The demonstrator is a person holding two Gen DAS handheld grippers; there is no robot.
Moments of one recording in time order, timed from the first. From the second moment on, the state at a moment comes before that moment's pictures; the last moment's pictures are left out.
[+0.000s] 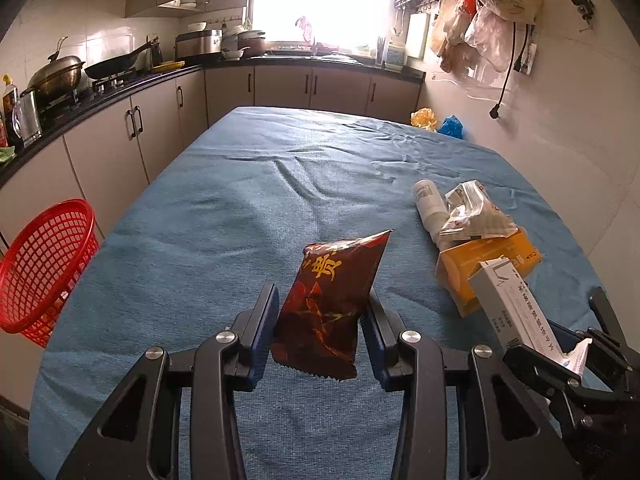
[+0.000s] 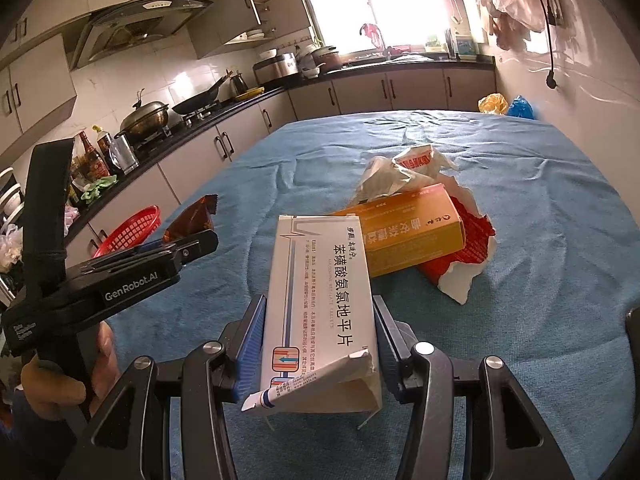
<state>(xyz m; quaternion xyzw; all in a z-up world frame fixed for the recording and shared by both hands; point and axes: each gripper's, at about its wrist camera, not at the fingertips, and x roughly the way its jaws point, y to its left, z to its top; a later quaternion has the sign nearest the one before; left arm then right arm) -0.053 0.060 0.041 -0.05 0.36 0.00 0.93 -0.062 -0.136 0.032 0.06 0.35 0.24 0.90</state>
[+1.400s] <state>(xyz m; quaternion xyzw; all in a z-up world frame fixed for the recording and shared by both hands) -0.073 0.086 0.057 -0.05 0.34 0.02 0.94 -0.069 -0.111 0.053 0.02 0.35 0.25 0.91</state>
